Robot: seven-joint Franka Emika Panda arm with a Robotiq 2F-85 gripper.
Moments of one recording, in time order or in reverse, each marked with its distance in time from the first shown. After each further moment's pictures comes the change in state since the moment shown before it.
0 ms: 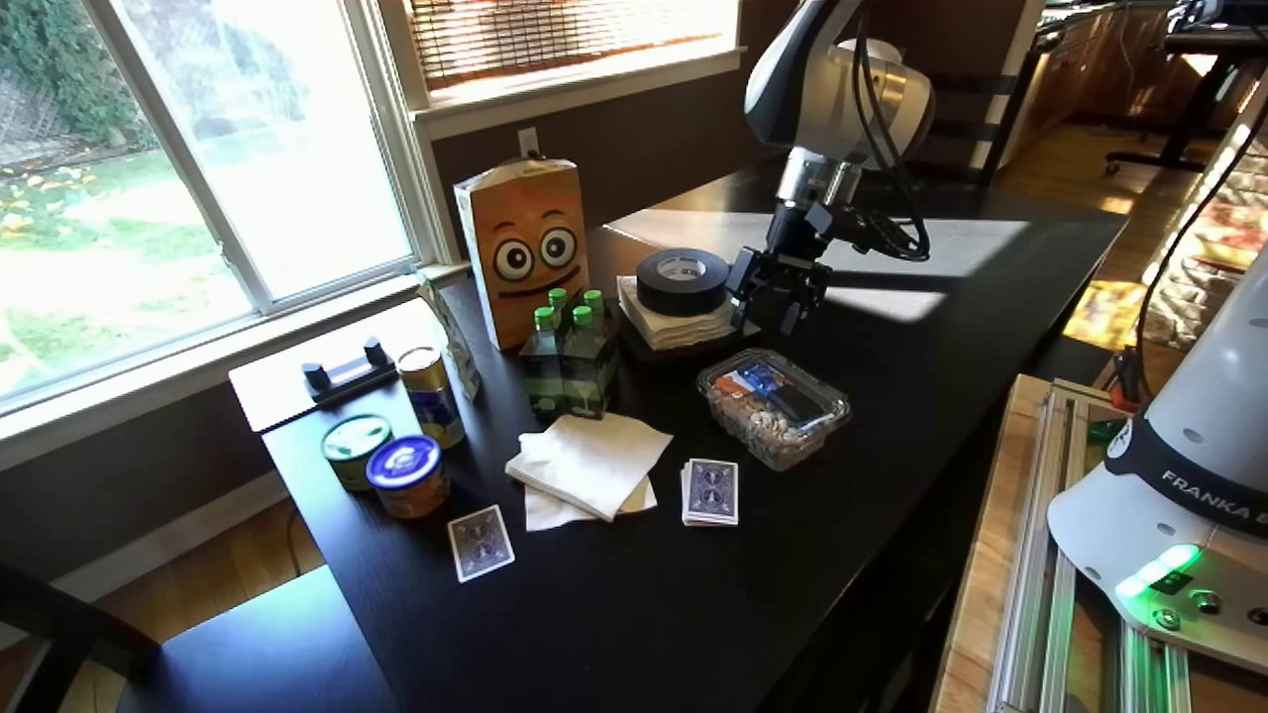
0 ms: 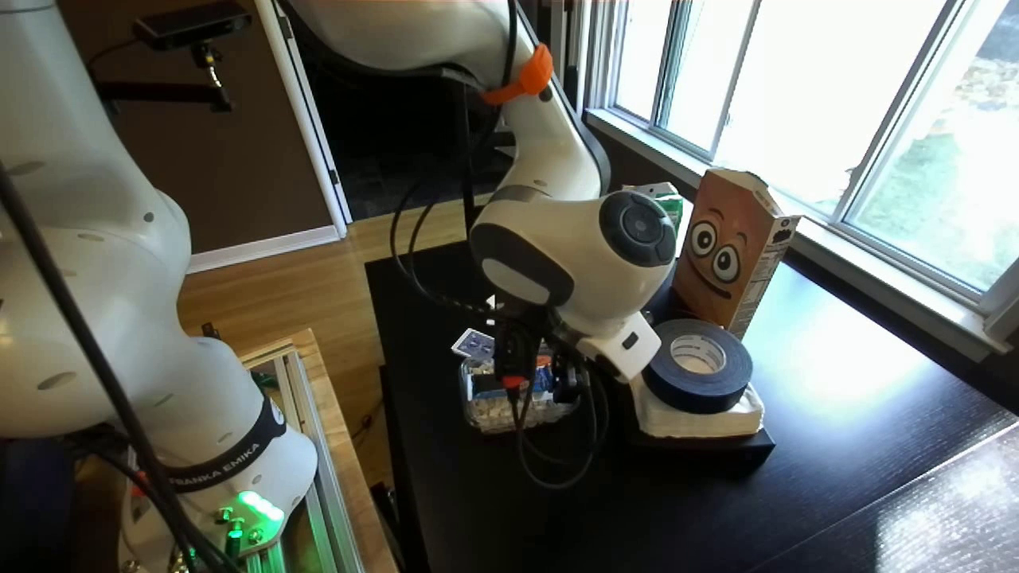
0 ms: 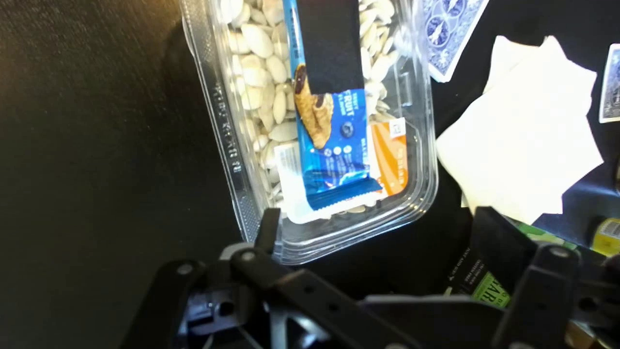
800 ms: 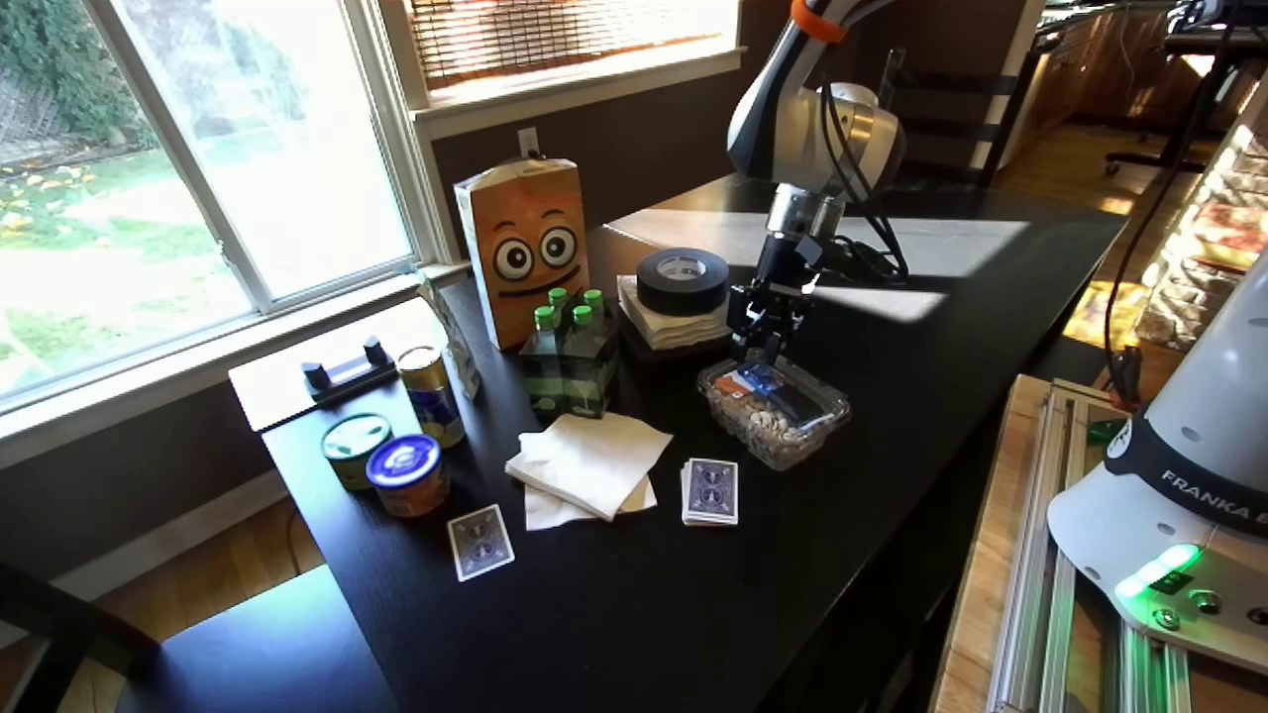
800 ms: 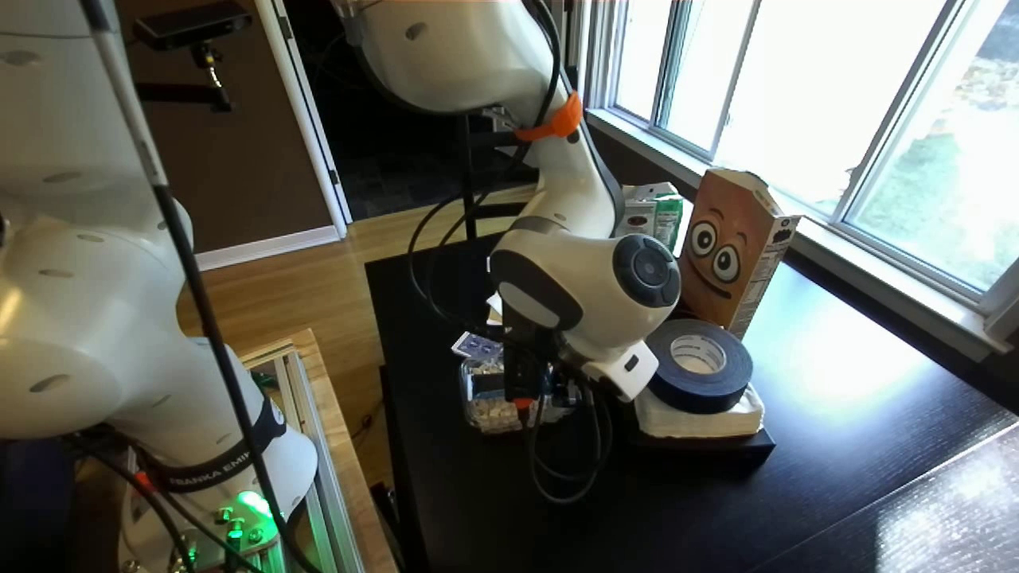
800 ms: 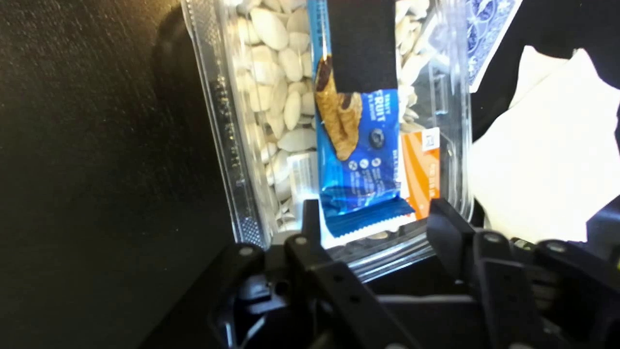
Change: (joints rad) arm -0.028 0.144 0.038 0.071 0.067 0.000 -0.109
